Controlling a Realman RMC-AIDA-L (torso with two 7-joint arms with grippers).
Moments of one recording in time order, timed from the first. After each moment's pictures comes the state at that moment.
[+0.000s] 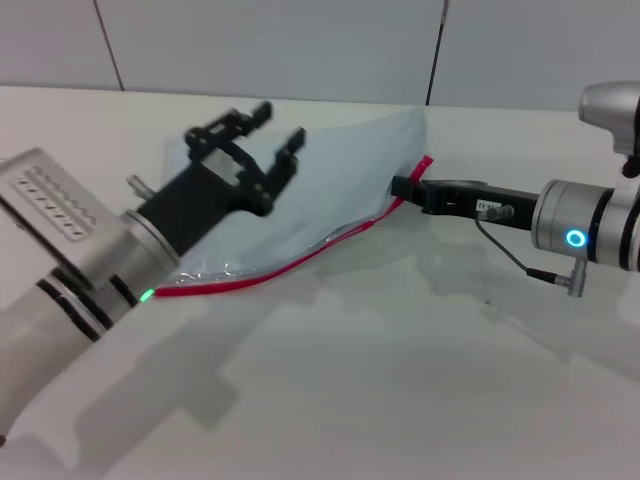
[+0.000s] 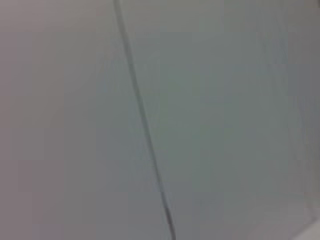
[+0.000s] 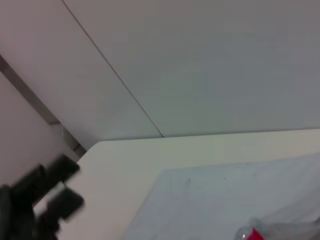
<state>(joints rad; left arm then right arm) -0.61 -2.03 -0.23 -0.15 2.10 1.31 -0.13 0.91 2.03 0.14 -0.04 -2.58 -1.00 1.51</state>
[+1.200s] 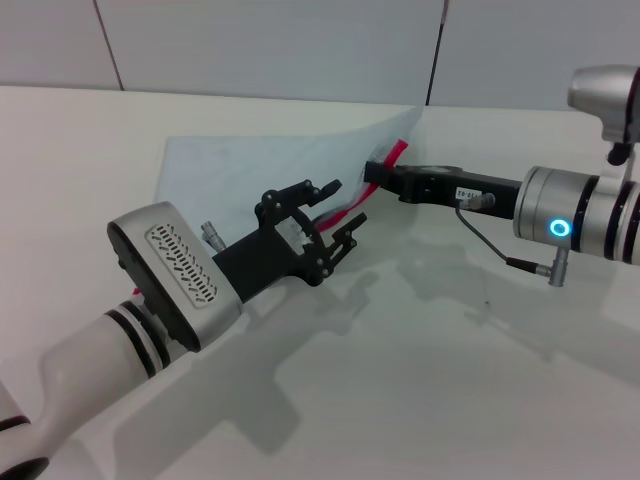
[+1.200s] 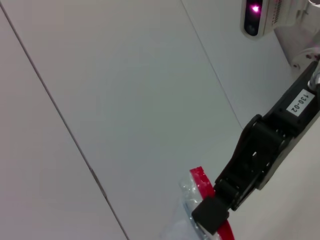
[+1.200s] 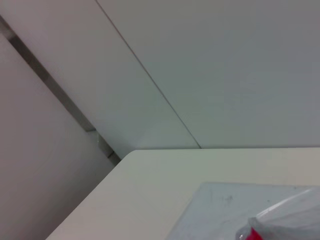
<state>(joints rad) -0.62 -2.04 -0.13 -0.29 2.09 1.08 0.17 0.94 2.03 0.14 -0.02 -2.55 -1.06 1.48</state>
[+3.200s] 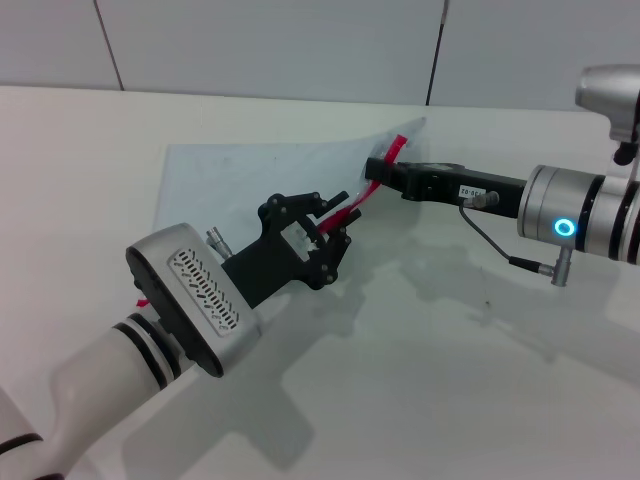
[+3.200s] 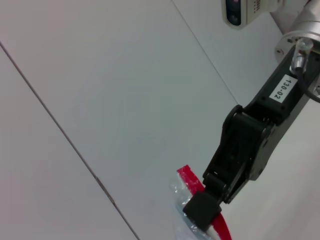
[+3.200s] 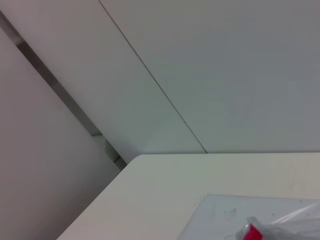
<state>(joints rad) -0.60 -2.04 -0.13 -0.36 2.02 1.07 0.39 0.93 2.03 0.15 -0.03 -2.54 -1.09 1.48</state>
